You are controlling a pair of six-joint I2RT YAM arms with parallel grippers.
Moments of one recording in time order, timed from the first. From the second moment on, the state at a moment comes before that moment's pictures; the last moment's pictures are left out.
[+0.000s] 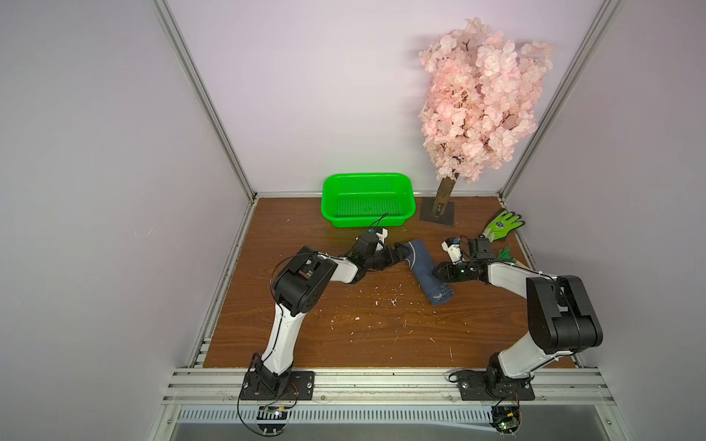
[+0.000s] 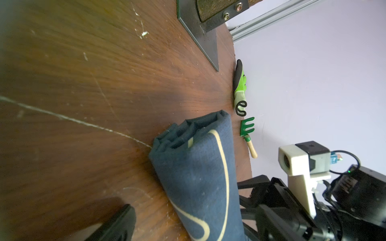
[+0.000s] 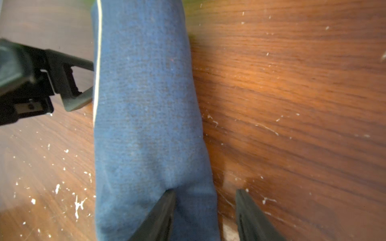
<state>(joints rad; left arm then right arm) -0.63 2.16 1.17 0.58 0.48 -0.98 0.09 1.61 0.78 -0.19 -0.43 0.02</state>
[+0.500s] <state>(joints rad) -0.64 2.29 1.36 0.51 0.52 -1.03 0.12 1.61 0.79 -0.21 -0.38 -0.01</state>
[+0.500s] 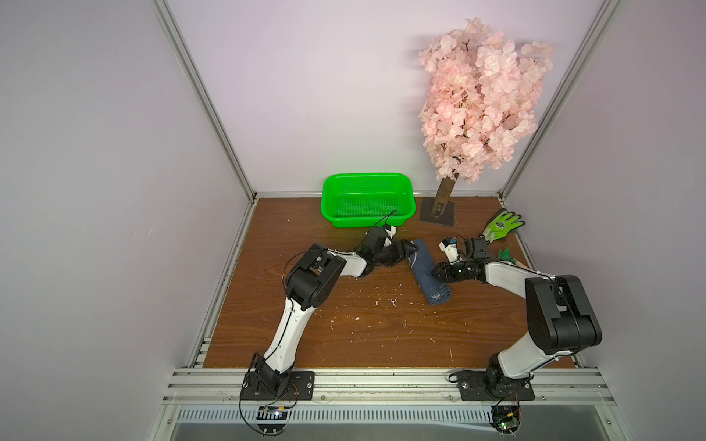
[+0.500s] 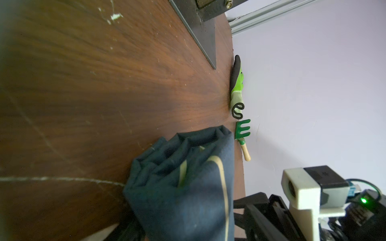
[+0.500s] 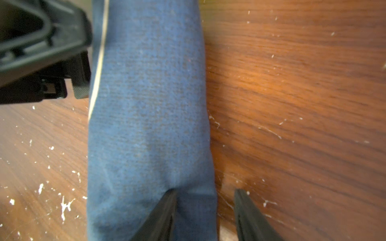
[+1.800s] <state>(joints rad) -0.66 2.41 1.59 0.24 0.58 -0.92 0.18 1.39 0.72 -0.20 -0.26 0.10</state>
